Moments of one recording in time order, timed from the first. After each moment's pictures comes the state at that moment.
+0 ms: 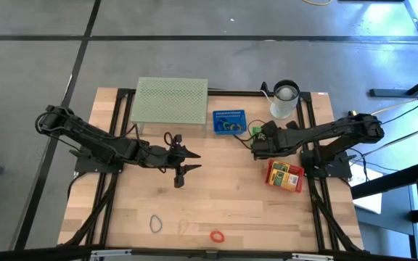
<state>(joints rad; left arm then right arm) -0.29 1.27 0.77 0.12 -0.40 -0.16 0.09 1.45 0.89 -1.17 0.74 1.17</state>
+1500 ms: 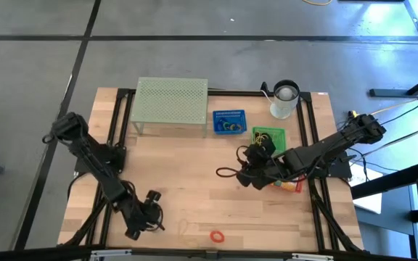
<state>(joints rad) -0.88 1.50 0.77 -0.29 -0.15 -0.52 0.45 1.45 1.10 -0.72 0.72 0.93</state>
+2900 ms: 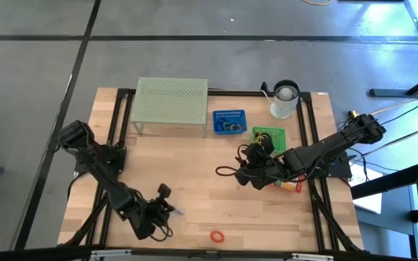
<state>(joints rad) -0.86 1.63 0.90 -0.35 -0.63 -0.19 0.45 1.45 1.10 -0.66 0.77 0.93</state>
